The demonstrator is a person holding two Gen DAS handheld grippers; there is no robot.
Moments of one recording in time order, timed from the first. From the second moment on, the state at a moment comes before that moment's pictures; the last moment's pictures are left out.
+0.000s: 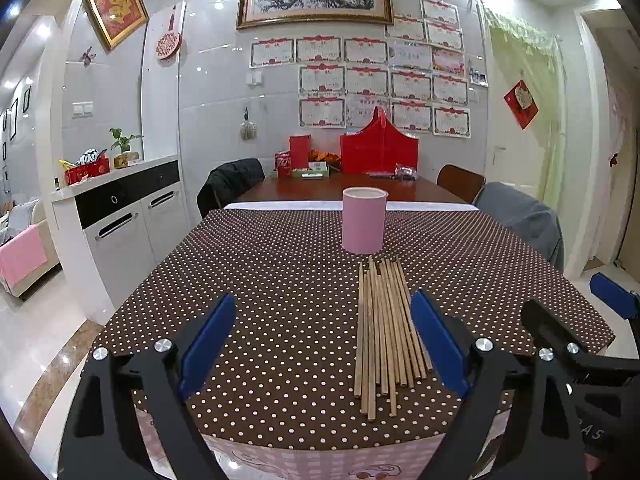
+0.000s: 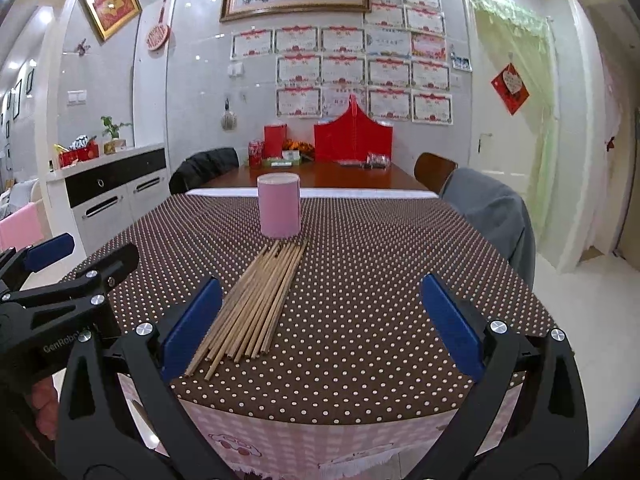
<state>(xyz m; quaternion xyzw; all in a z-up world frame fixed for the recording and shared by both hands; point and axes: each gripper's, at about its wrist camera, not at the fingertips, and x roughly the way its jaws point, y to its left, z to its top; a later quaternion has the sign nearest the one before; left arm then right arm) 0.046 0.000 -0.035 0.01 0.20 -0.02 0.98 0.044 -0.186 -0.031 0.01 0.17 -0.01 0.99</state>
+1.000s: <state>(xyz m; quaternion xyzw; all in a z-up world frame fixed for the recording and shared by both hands) 0.214 0.032 -0.101 0.00 0.35 -0.12 0.93 0.261 -0.182 -0.102 -0.01 0.42 -0.10 0.90</state>
